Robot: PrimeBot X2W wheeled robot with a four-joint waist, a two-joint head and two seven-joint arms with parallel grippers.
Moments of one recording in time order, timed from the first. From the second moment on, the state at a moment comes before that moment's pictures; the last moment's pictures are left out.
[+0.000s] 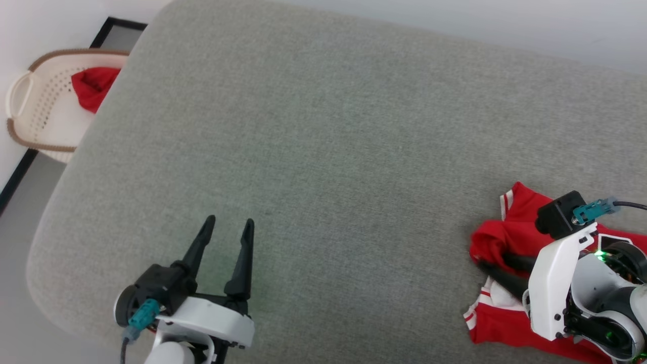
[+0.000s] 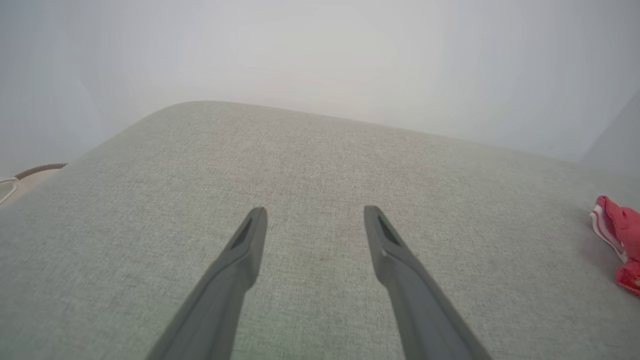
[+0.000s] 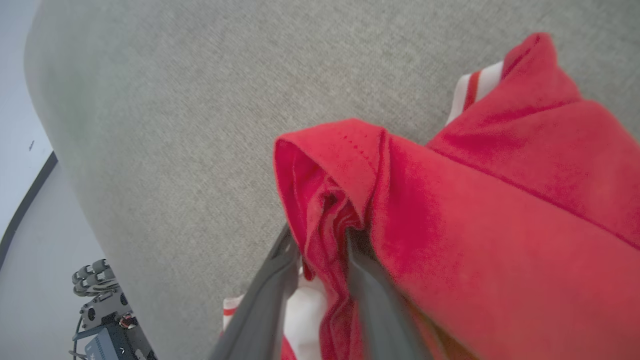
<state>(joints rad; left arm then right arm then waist) -0.17 0.11 -0.12 0.21 -0.26 -0.13 -0.26 -0.32 -0.52 0.38 -0.01 0.74 0.13 0.73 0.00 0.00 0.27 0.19</state>
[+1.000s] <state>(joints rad) -0.16 0.21 -0.19 0.34 -0.38 -0.13 -0.26 -0.25 -0.56 0.19 0.26 0.74 0.13 0.00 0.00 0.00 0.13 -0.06</state>
